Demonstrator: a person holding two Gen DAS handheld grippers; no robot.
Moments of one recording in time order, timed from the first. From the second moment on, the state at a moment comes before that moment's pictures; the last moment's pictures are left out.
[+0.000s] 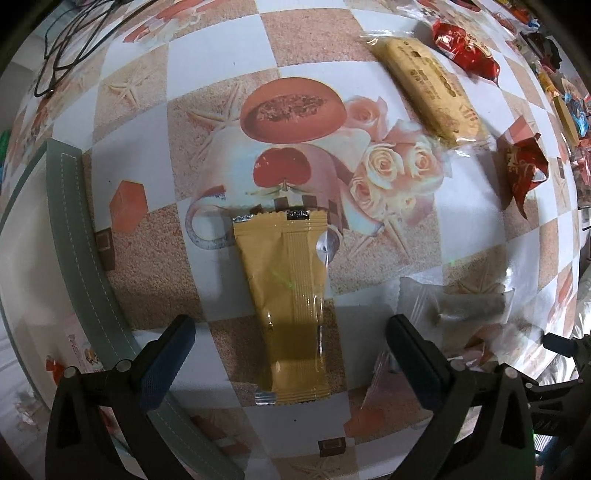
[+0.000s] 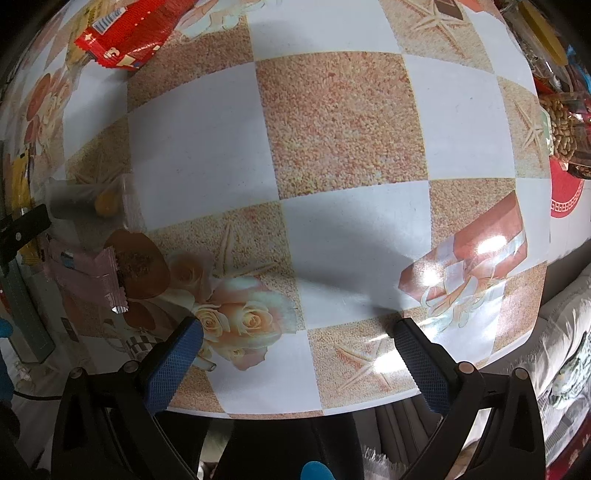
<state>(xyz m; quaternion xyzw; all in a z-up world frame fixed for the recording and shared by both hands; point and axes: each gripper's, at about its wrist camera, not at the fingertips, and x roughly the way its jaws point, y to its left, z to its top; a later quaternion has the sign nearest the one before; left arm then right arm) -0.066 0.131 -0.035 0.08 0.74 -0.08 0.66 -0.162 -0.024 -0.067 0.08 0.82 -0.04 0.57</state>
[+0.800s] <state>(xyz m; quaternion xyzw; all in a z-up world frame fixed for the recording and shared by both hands) -0.072 0.135 -0.030 0.08 0.74 -0.08 0.67 -0.013 -0.078 -0.057 0.20 0.75 -0.10 0.62</state>
